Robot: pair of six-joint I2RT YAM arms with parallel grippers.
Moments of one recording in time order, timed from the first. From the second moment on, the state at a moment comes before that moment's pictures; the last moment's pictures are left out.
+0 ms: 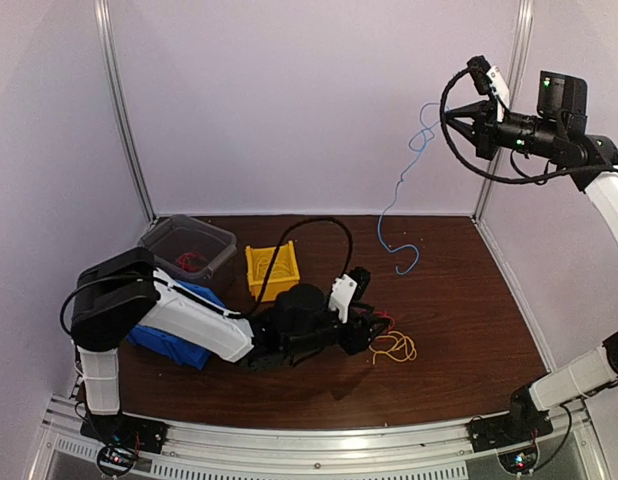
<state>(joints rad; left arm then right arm) -1.19 2.03 1.08 0.76 -0.04 -0.29 0.25 1.33 1.77 -0.55 -0.56 -0.35</state>
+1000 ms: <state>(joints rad) -1.18 2.04 1.15 1.09 -0.04 -0.14 0.25 1.18 1.49 -0.56 -0.81 -0.24</state>
